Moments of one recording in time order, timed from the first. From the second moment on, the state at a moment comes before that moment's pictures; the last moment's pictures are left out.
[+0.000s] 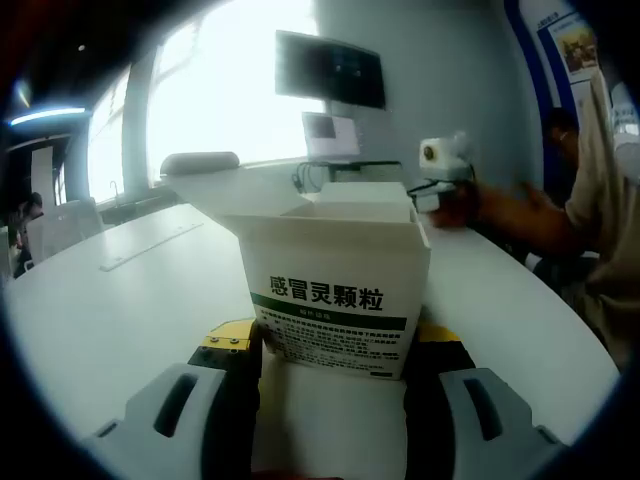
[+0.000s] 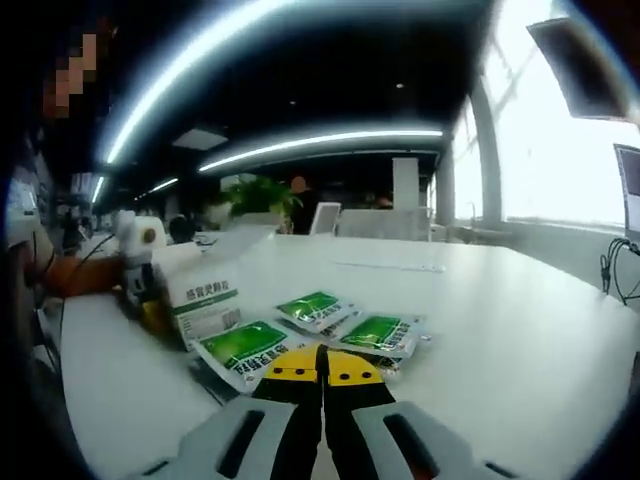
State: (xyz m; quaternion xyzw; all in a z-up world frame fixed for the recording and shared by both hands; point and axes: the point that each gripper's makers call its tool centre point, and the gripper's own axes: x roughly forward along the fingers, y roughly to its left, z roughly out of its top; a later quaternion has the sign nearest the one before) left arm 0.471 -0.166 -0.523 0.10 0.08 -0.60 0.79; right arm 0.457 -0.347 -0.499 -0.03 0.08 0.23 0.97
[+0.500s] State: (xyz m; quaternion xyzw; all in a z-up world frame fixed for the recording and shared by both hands) left arm 0.471 -0.166 -0.523 0.10 0.08 -0.60 0.79; right arm 0.454 -0.352 -0.496 -0.02 0.06 0.22 0.97
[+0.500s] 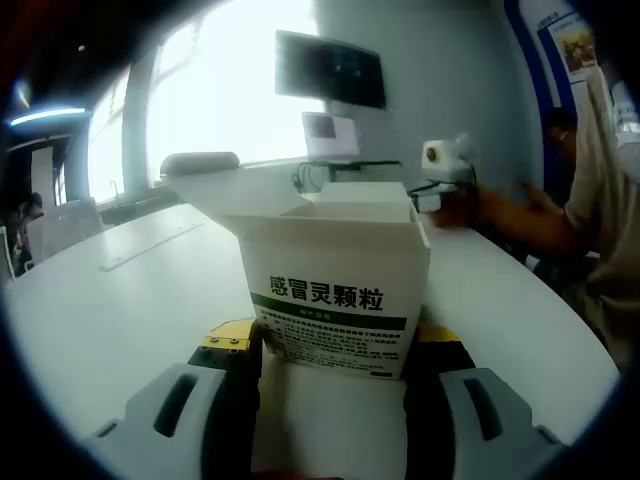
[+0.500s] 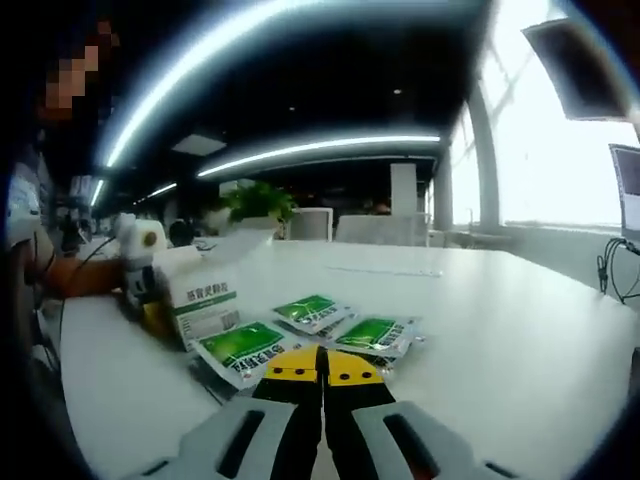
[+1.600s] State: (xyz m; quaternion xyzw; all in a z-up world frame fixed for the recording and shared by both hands) left arm 0.471 -0.167 -0.523 0.10 0.08 -0.60 0.79; right arm 0.452 -0.348 -0.497 -0.06 0.05 0.23 0.97
